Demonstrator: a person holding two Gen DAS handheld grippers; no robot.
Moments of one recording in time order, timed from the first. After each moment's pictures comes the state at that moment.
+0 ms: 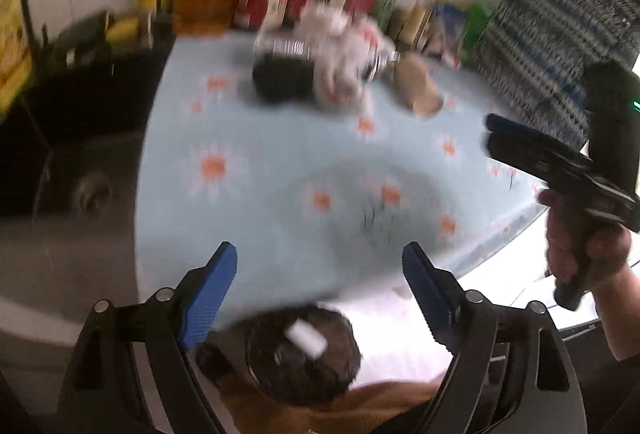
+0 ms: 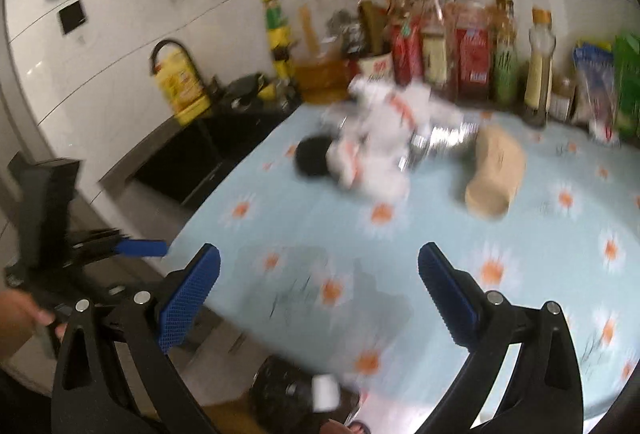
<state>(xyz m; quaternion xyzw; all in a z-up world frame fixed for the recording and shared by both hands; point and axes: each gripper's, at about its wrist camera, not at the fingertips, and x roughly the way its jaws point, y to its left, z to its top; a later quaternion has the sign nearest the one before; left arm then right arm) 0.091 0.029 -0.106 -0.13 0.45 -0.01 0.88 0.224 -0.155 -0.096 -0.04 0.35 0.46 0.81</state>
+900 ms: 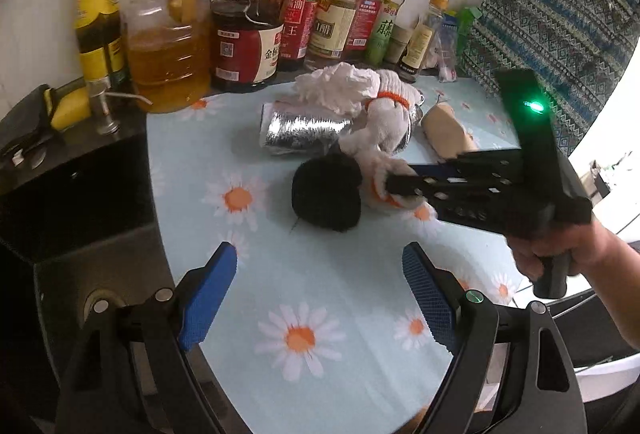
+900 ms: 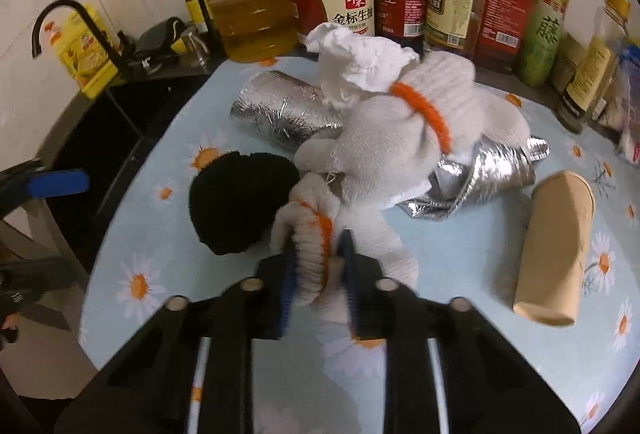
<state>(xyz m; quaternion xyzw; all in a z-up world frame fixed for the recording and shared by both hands) 0.211 0.130 -0.111 -0.08 0.46 -0.10 0.88 0.317 -0.033 -0.155 -0.11 0.47 0.35 0.80</state>
